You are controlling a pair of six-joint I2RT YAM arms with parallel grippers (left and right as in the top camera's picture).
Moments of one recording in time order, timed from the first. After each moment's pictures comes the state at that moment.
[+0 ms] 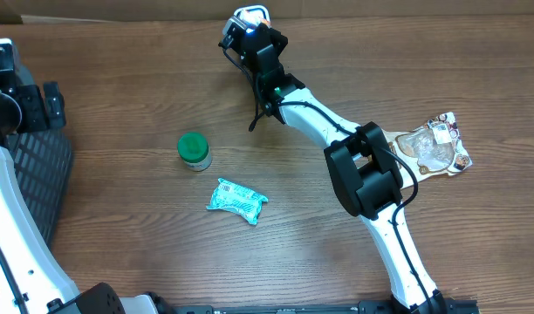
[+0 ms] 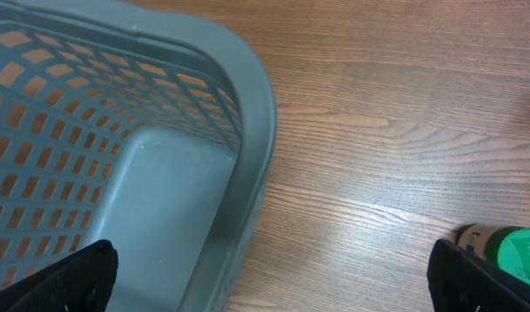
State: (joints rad) left arm 0.47 1.54 1.82 -1.18 0.02 0.27; right arm 0.55 2.53 2.01 0.19 0.51 -0.85
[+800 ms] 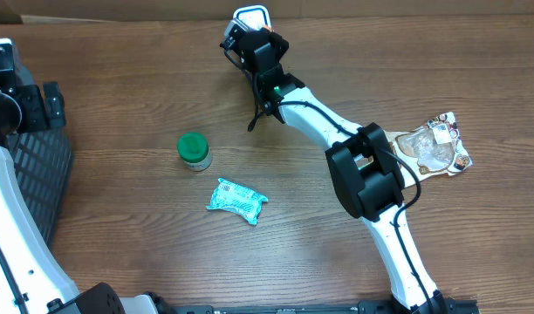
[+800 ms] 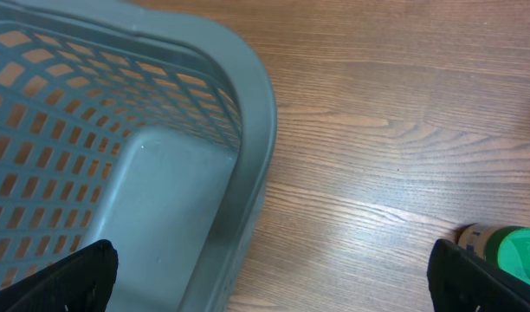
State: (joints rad) left arm 0.47 1.54 1.82 -1.18 0.02 0.27; right arm 0.55 2.49 2.01 0.01 0.52 -0.71
